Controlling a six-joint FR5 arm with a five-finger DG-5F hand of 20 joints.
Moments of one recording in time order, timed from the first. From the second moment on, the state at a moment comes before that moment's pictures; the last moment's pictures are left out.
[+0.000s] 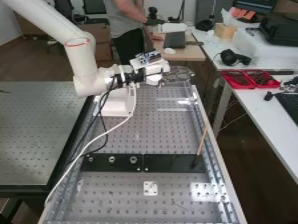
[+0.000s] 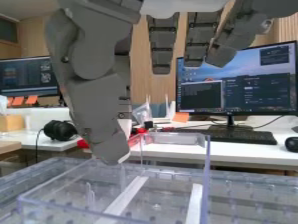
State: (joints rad) arm 1.77 -2.11 -1.81 -2.33 -1.67 -0.75
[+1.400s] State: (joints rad) arm 1.75 -2.14 -1.78 -2.43 -1.62 -0.76
